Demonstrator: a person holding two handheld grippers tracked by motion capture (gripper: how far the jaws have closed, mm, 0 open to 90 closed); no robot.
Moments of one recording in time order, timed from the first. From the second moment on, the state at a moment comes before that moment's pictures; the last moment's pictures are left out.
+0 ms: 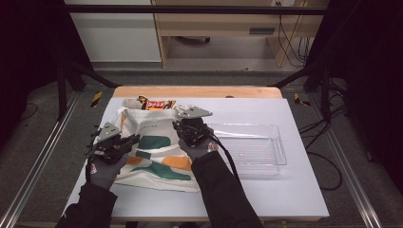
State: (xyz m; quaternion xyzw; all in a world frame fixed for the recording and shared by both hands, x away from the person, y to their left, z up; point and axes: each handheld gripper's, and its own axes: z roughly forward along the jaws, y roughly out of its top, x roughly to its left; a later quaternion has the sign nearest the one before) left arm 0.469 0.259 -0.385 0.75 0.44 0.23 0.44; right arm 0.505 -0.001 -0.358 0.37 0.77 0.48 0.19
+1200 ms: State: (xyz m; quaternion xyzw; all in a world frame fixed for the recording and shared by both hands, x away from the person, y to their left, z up) left arm 0.467 0.261 -0.346 0.73 0.42 0.25 0.48; right arm 0.440 0.000 -0.404 0.31 0.80 0.48 0.18
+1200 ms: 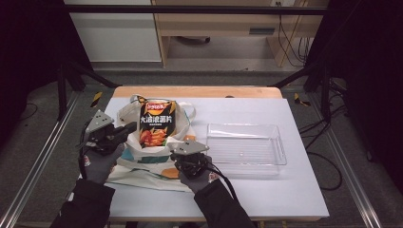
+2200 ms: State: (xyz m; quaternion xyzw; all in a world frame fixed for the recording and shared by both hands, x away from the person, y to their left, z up) left arm 0.445 0.278 -0.412 0.76 0.44 0.22 0.42; right arm 0.424 -0.026 -0.380 0.32 0.75 0.56 0.17
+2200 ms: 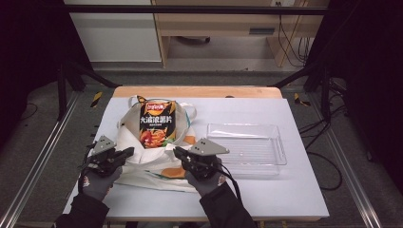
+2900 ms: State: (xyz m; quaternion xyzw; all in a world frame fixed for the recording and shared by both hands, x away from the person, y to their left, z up) left arm 0.441 0.277 -0.417 0.77 0.43 0.22 0.41; right arm 0.461 0.016 -0.427 0.37 0.79 0.47 0.13
